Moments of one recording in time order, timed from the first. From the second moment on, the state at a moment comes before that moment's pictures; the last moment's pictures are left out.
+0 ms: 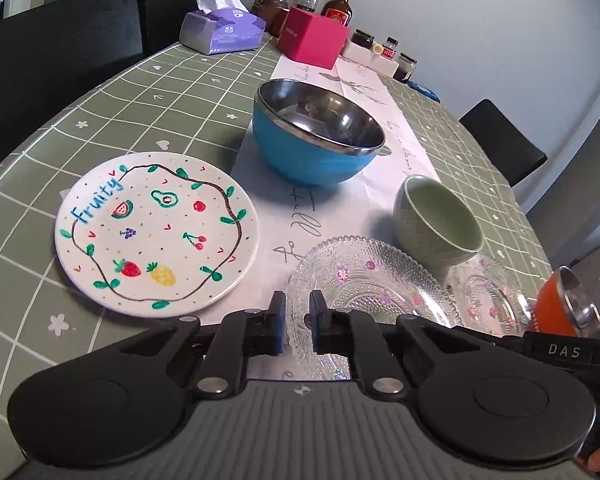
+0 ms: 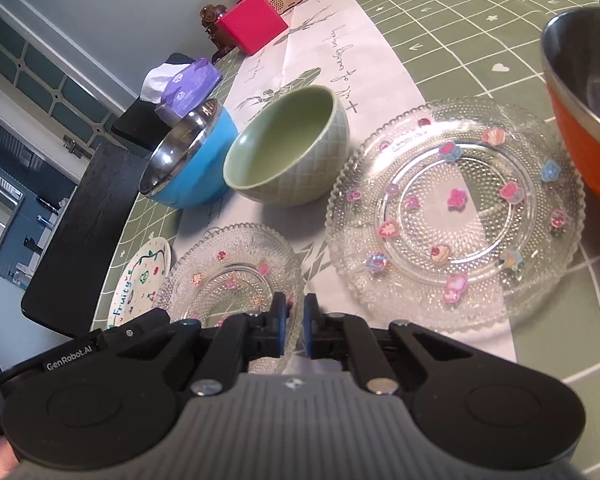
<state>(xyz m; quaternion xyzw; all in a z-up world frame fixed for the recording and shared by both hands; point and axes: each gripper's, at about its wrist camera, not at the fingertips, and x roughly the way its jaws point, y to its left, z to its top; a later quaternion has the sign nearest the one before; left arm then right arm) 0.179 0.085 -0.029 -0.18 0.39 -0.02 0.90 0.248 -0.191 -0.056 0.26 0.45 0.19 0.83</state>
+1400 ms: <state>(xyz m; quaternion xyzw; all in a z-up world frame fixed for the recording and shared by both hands) 0.056 -0.093 -0.053 -0.25 0.43 -0.13 0.86 0.076 -0.376 -0.035 0.24 0.46 0.01 0.85</state>
